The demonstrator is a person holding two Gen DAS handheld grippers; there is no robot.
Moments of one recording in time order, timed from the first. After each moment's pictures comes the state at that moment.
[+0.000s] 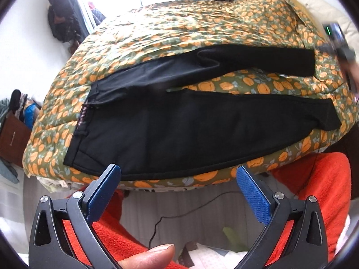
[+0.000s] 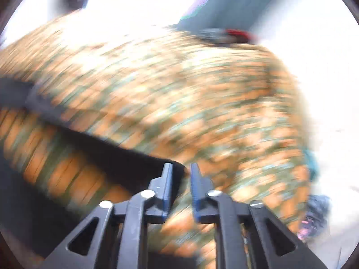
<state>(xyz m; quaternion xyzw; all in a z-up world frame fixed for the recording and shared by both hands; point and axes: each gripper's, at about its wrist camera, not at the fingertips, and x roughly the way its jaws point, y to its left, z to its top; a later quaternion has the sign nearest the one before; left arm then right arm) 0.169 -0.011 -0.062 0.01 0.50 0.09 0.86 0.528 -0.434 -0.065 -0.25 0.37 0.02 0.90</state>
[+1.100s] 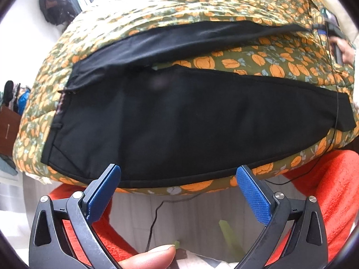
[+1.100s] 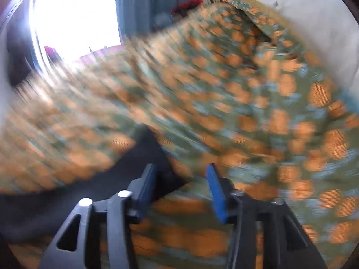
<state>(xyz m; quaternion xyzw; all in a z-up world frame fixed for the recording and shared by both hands) 0.231 -0.022 -0.129 -0.01 0.57 0.09 0.81 0.700 -0.481 -0.173 -0.06 0.44 -0.03 0.89</state>
